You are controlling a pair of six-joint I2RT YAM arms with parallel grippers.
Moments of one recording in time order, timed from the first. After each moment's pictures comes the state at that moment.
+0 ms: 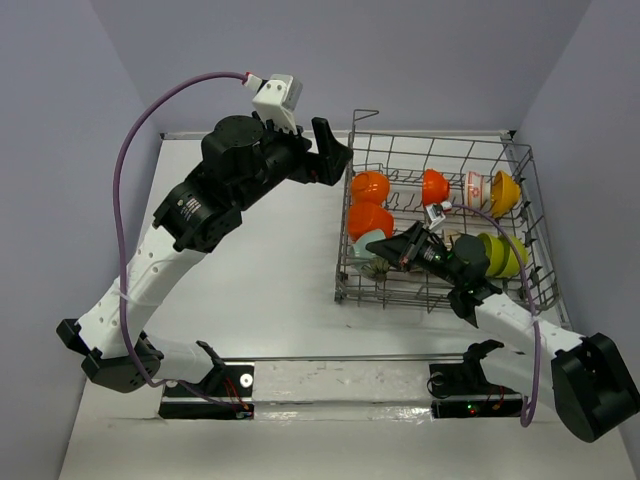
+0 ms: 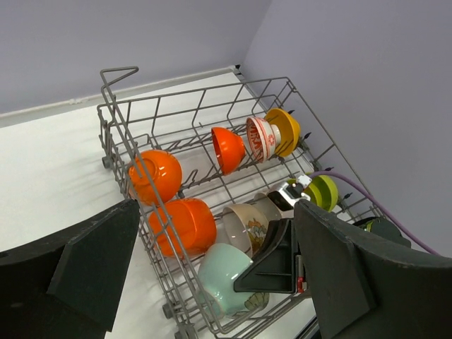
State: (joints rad) left arm -0.80 1.32 1.79 -0.57 -0.10 -0.37; right arm 0.45 1.02 0.36 0.71 -0.52 1.31
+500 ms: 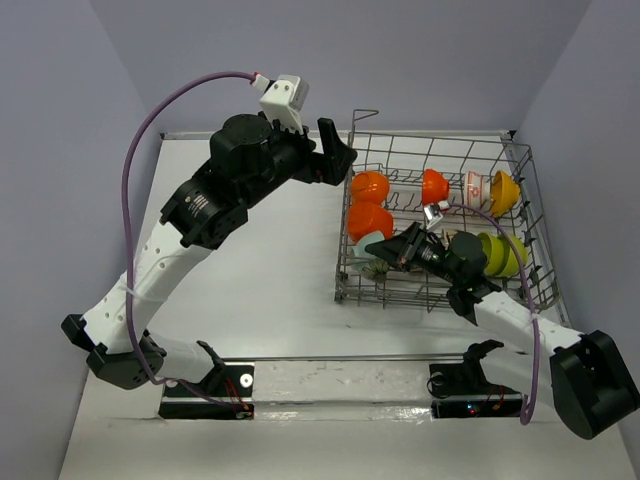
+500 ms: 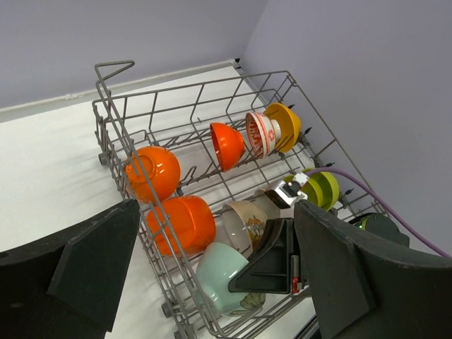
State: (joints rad) left arm -0.80 1.34 1.79 -0.57 -0.09 -0.37; right arm 0.44 1.05 0.37 0.70 -0.53 1.27
